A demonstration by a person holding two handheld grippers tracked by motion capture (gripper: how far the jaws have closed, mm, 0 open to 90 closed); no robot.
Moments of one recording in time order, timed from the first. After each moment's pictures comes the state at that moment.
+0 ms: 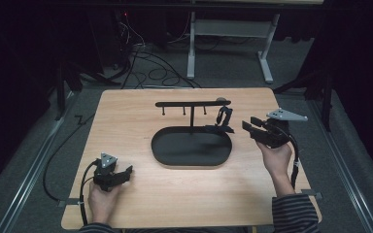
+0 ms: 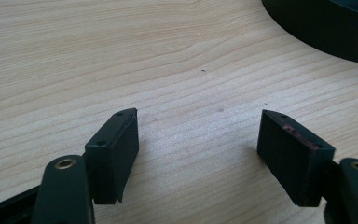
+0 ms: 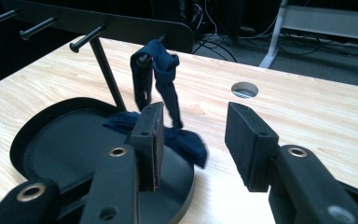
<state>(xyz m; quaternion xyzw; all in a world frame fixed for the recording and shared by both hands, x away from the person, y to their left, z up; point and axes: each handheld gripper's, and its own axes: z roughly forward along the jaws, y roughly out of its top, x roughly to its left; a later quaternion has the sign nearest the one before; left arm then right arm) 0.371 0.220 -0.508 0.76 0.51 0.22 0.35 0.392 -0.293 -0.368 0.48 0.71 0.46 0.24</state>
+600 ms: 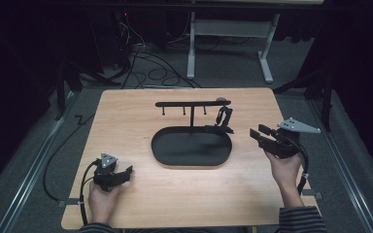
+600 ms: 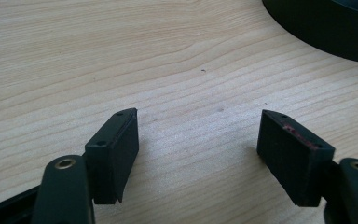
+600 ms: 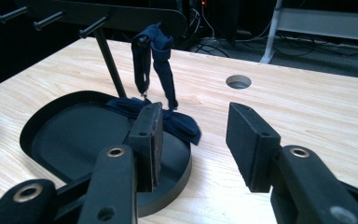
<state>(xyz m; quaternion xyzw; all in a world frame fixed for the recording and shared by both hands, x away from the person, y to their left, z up) 0.371 0.219 -0.508 0.76 0.51 0.22 0.35 0.362 -0.310 -0.373 0.48 0.70 0.47 0.25</state>
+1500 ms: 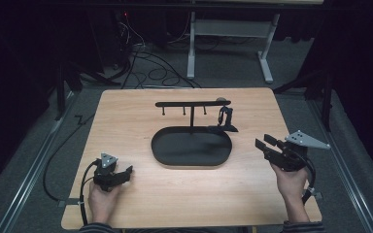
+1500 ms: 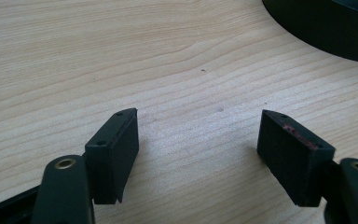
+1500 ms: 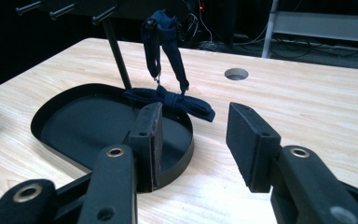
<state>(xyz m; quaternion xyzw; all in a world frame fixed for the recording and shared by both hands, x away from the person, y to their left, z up) 0.371 0.219 -0.508 0.76 0.51 0.22 0.35 0.328 -0.319 -0.383 0.48 0.69 0.48 0.26</state>
